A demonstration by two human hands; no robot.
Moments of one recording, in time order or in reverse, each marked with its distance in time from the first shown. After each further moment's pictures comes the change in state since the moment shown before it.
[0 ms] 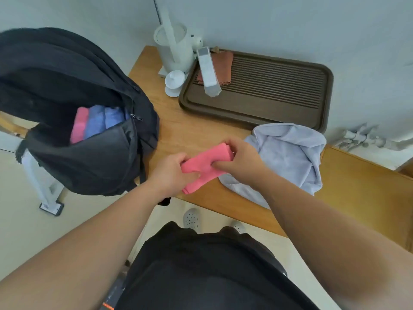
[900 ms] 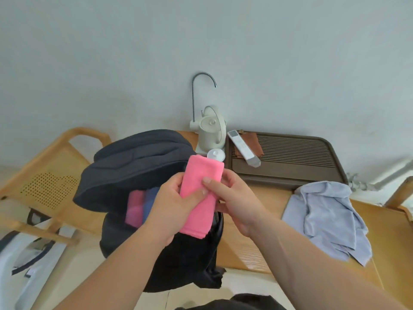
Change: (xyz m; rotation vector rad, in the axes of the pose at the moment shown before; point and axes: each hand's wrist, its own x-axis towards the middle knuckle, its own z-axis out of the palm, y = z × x) left_hand 0.003 -0.085 -0.261 -0.643 0.009 0.259; right_hand 0.042 -0.256 0.187 0.657 0.169 0.013
